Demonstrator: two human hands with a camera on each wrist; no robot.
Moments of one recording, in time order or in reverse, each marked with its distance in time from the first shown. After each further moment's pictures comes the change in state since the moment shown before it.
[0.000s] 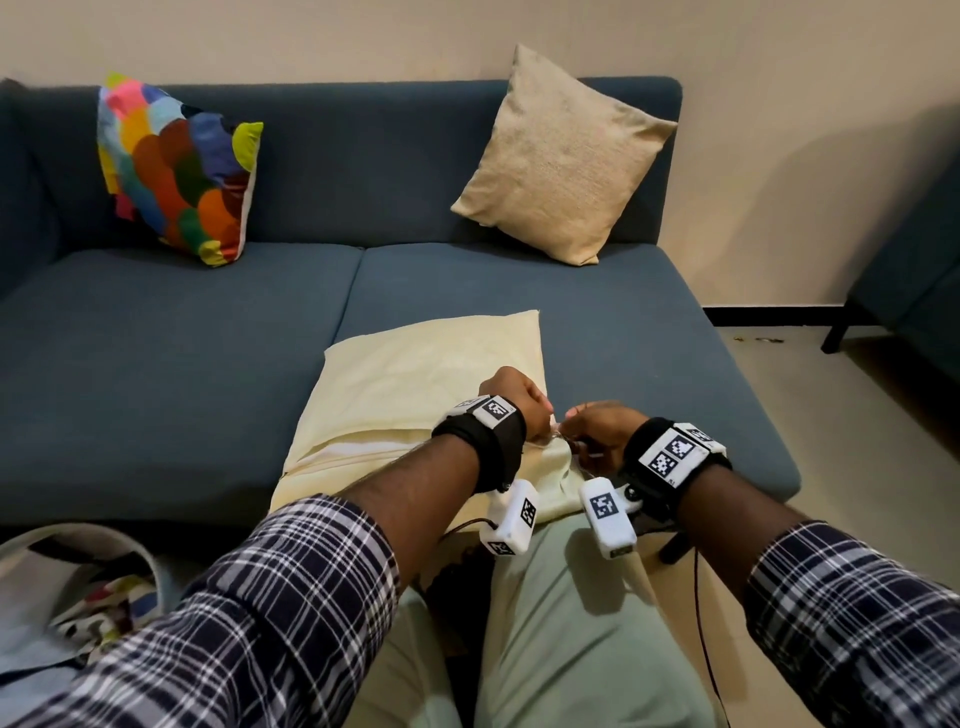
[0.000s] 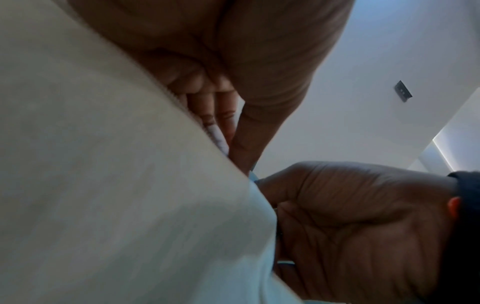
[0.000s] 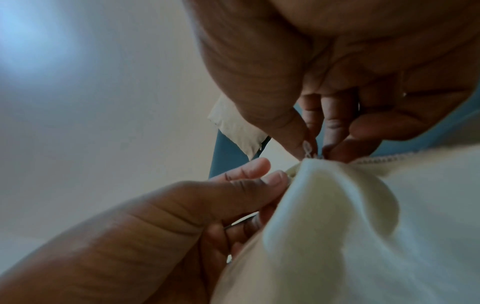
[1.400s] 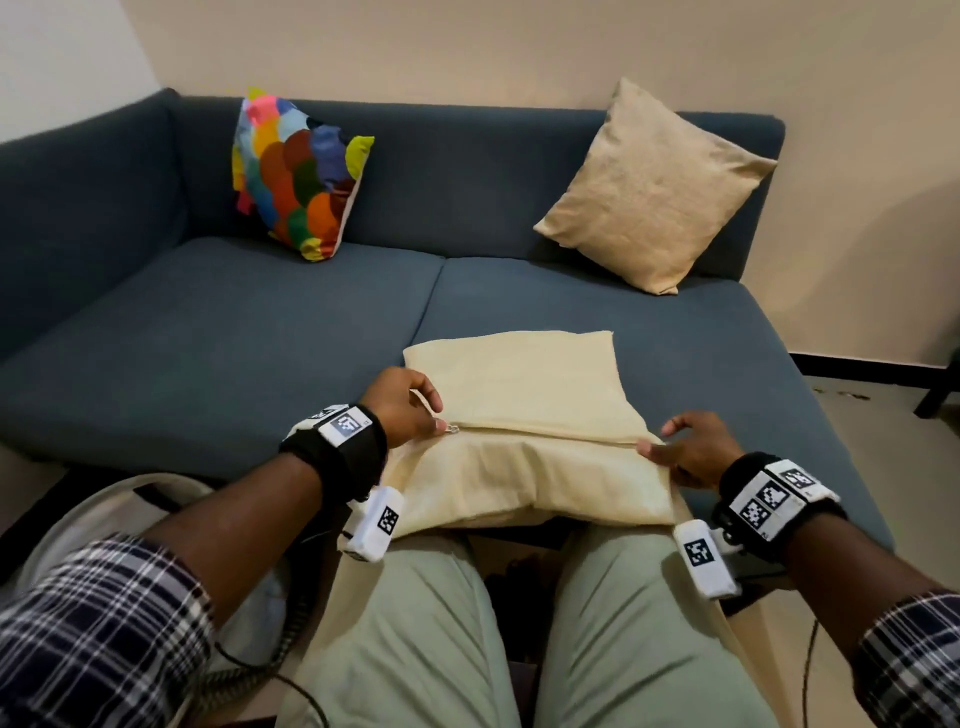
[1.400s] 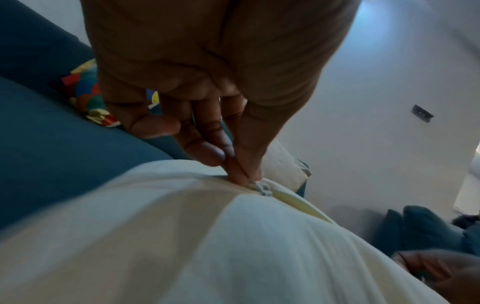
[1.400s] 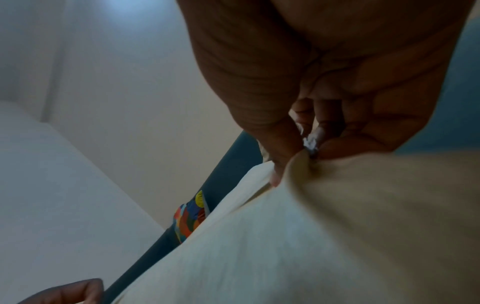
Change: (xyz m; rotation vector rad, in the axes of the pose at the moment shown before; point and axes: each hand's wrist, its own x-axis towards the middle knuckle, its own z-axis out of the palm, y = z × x) left_hand -0.045 -0.142 -0.167 -0.056 0.176 0.053; right_hand -0.006 -0.001 -0.006 -0.250 0.207 -0.310
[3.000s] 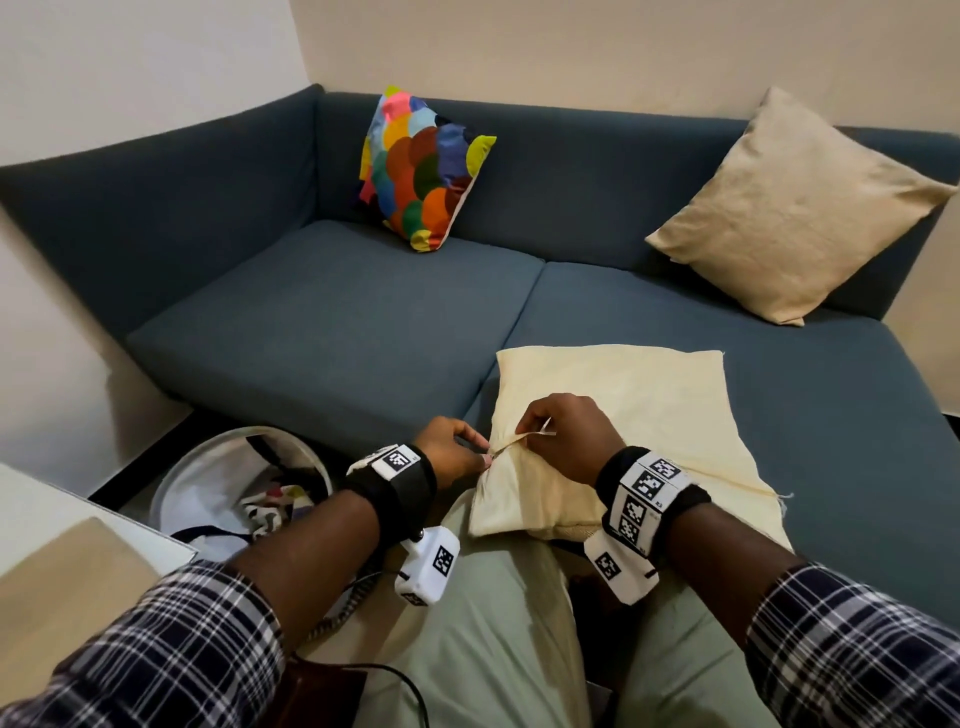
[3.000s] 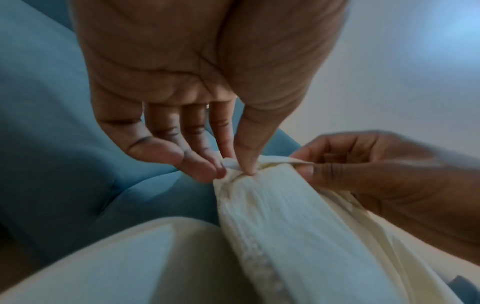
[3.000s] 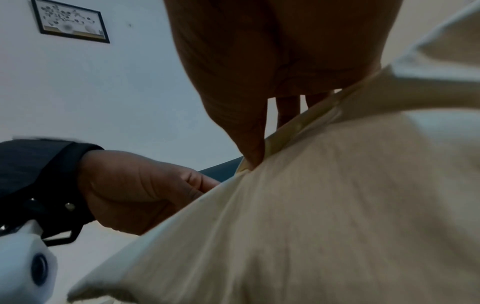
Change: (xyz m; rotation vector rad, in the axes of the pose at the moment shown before) left_hand -0.037 -0.075 -0.012 -0.160 0.029 -0.272; right_hand -0.059 -0.107 0.201 -0.578 -0.308 -0.900
